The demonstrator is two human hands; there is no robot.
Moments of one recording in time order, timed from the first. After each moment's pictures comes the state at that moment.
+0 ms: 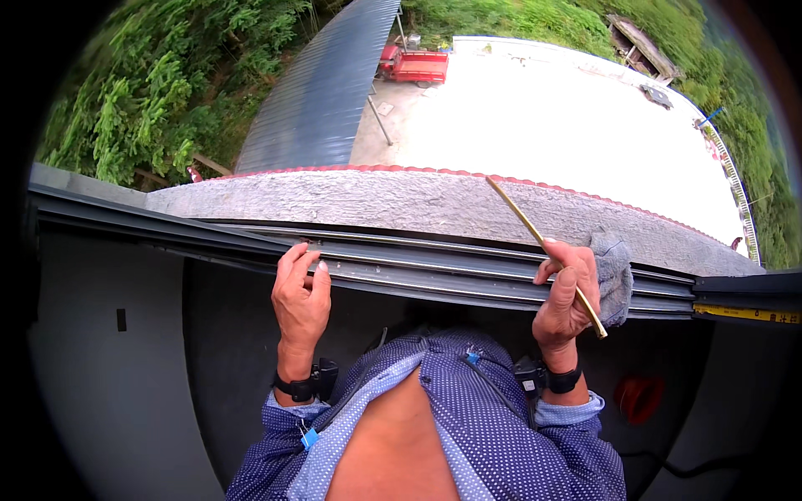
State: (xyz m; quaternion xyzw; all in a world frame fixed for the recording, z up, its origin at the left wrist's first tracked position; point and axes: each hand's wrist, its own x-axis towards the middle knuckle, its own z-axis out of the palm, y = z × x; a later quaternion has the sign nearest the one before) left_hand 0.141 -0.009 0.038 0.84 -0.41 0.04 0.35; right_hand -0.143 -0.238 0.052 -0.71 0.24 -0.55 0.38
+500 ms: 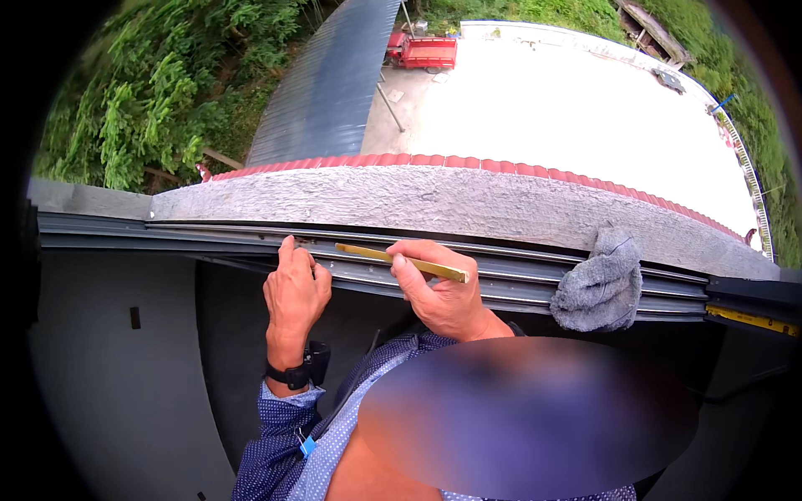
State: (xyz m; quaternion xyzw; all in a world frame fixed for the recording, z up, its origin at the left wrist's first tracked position) left_hand 0.142 -0.037 0.066 0.93 -0.37 -0.02 0.05; right_hand -0.048 -0.190 0.044 -0.61 0.19 -0.31 0.70
